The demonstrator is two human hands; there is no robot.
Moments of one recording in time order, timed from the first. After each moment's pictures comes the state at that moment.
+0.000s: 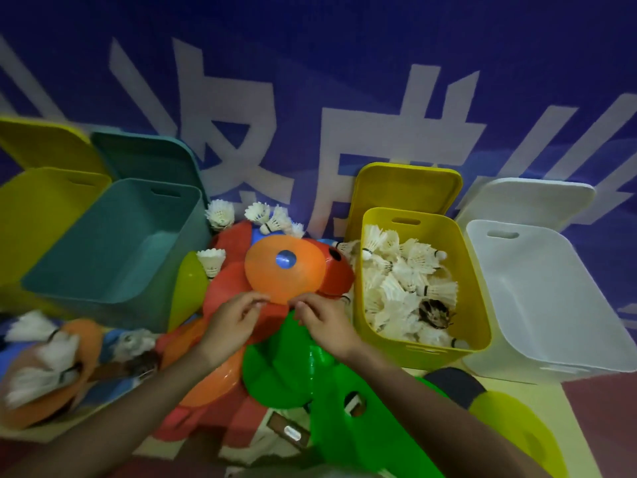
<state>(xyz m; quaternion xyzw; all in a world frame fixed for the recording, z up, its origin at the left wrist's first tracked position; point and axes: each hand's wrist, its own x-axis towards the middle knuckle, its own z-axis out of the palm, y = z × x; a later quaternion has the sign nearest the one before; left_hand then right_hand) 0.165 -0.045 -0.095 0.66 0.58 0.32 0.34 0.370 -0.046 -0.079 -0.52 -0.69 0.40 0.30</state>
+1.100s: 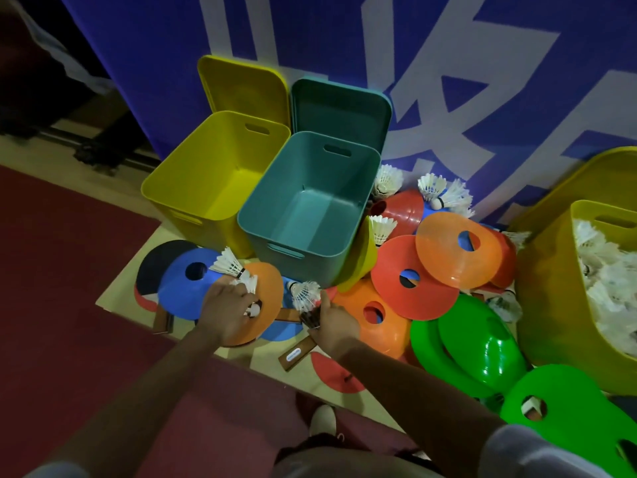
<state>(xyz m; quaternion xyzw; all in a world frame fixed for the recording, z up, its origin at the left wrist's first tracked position) -0.196 -0.121 -0.159 0.73 0.67 -0.12 0.07 0.043 -0.089 -0.187 -0.58 -0.78 0.24 -0.03</state>
